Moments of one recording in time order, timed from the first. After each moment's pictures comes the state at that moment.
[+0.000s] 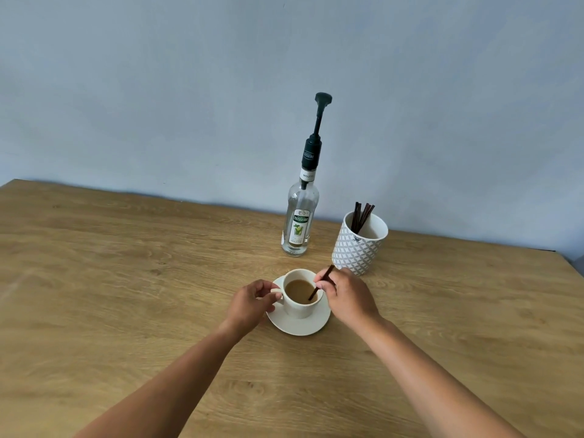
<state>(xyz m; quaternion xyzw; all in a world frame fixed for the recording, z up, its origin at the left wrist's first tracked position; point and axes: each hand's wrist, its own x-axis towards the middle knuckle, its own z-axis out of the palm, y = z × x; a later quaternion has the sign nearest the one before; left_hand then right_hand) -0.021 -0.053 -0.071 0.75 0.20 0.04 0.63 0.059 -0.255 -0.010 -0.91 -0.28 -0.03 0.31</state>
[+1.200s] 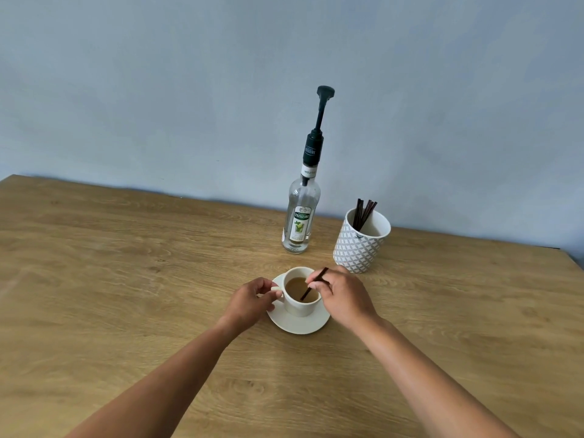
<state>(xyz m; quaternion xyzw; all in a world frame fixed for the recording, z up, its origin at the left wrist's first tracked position) -0.019 -0.048 -0.069 0.77 0.20 0.01 0.61 0.052 -0.247 -0.005 -0.91 -0.28 0.01 0.32</state>
